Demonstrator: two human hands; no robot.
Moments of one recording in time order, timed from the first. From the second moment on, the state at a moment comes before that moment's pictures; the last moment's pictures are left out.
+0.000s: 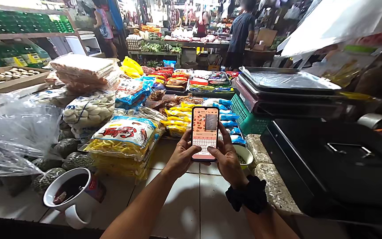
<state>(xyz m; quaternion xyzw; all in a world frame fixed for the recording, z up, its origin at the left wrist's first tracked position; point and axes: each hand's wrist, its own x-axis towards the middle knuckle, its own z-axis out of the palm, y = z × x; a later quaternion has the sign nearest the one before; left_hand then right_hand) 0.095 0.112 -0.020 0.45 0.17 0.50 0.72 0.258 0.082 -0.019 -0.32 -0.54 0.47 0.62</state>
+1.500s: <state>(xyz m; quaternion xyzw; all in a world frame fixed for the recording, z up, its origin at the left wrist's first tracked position) 0.086 0.119 -0.021 0.43 0.07 0.46 0.78 0.262 0.085 -0.018 -0.29 -0.53 0.49 0.63</state>
